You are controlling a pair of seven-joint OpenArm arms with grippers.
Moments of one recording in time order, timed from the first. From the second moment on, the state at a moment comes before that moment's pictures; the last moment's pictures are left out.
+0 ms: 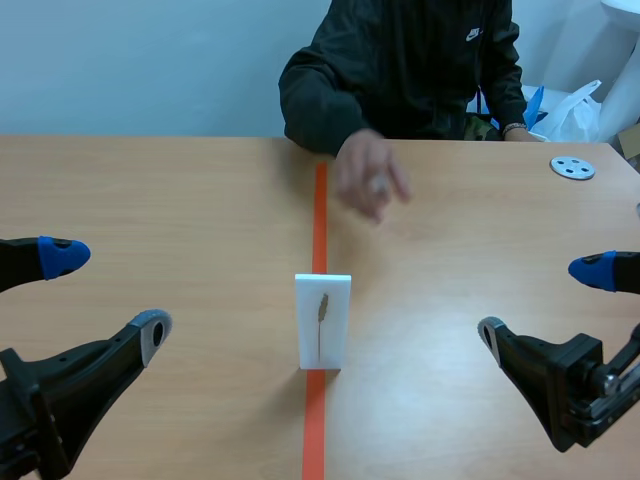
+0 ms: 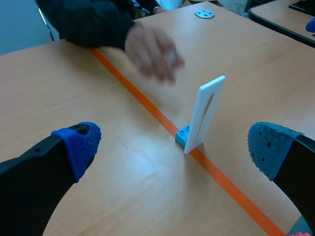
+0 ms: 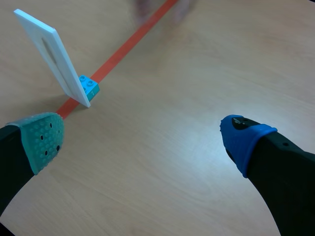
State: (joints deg) left arm 46.9 -32.4 -8.5 117.2 -21.5 -29.4 -9.7; right arm -42.5 30.0 13.0 114.5 20.5 28.4 -5.1
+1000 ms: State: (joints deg) left arm 30.5 -32.4 4.7 100.7 -12.6 -33.0 -8.5; right arm -42.5 30.0 13.0 114.5 20.5 28.4 -5.1
